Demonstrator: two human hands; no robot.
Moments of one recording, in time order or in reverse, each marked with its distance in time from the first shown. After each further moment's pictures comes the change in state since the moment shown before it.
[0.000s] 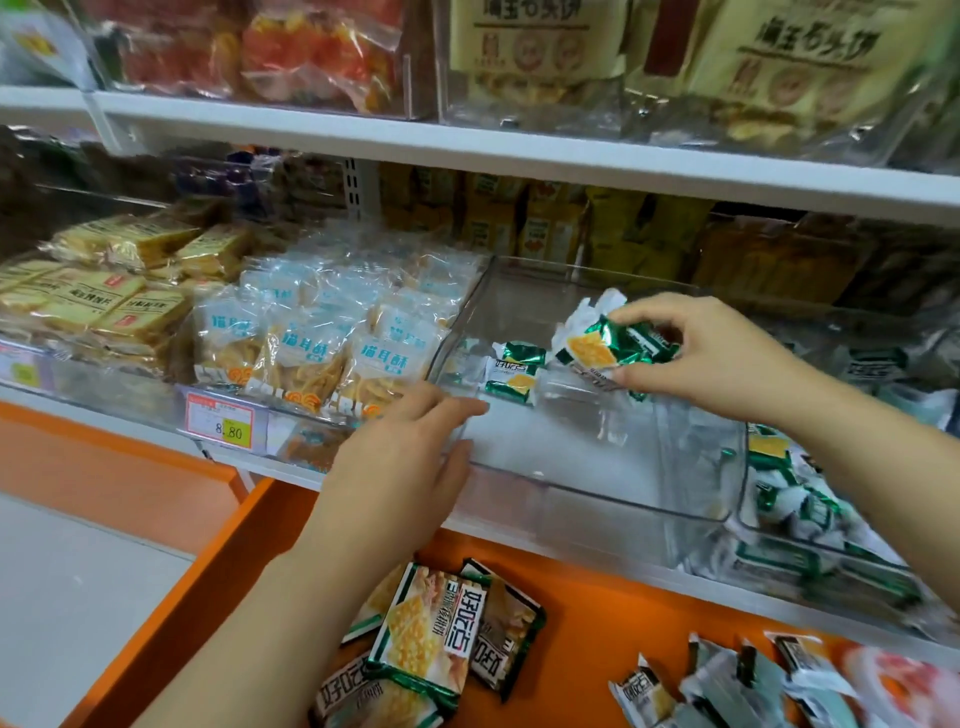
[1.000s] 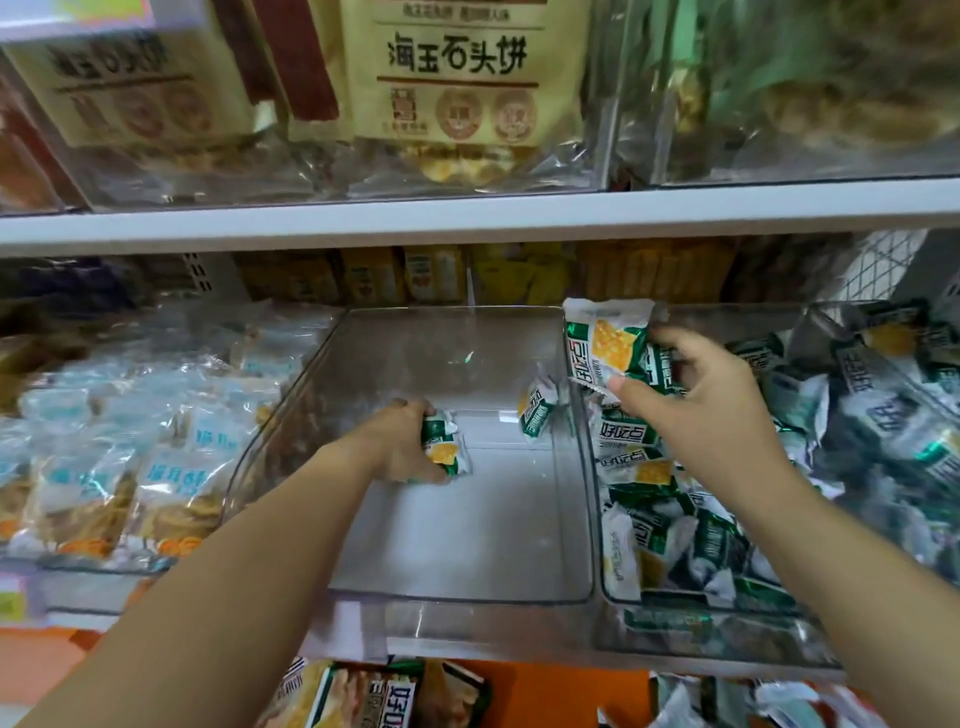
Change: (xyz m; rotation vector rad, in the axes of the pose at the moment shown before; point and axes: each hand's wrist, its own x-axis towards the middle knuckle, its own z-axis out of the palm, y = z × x) left_hand 0.170 -0.006 0.140 0.164 -0.665 -0.182; right_hand -0.030 0.107 -0.013 0.397 0.589 0.239
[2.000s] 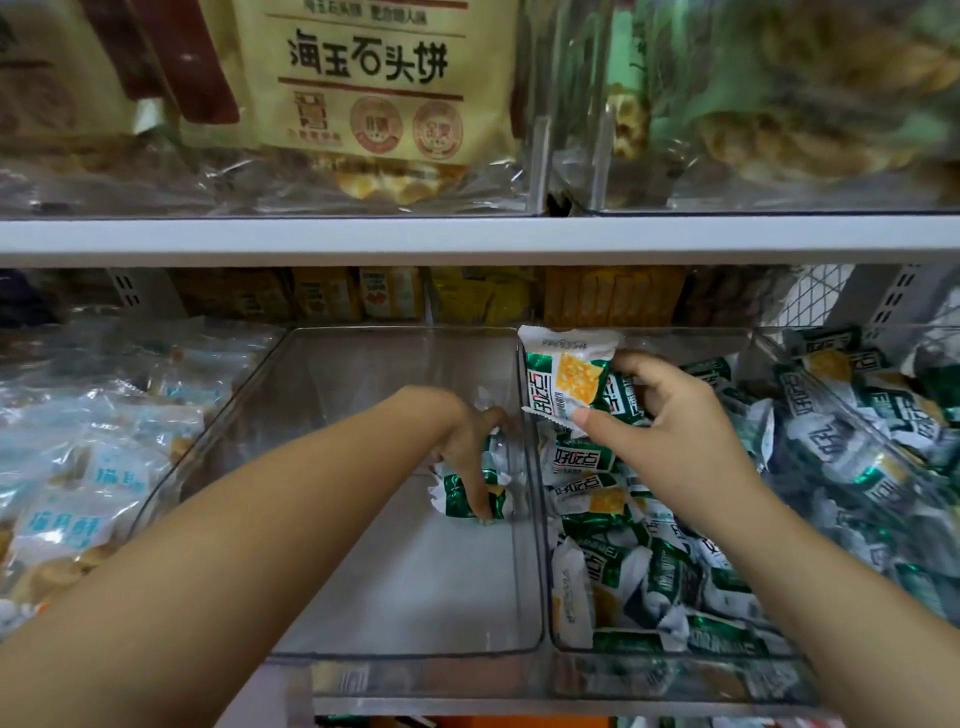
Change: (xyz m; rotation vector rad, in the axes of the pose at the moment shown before) left_hand 0.053 0.108 -0.024 0.253 -0.539 0.164; right_hand 0.007 0.012 -0.015 -0.031 -0.064 -0.030
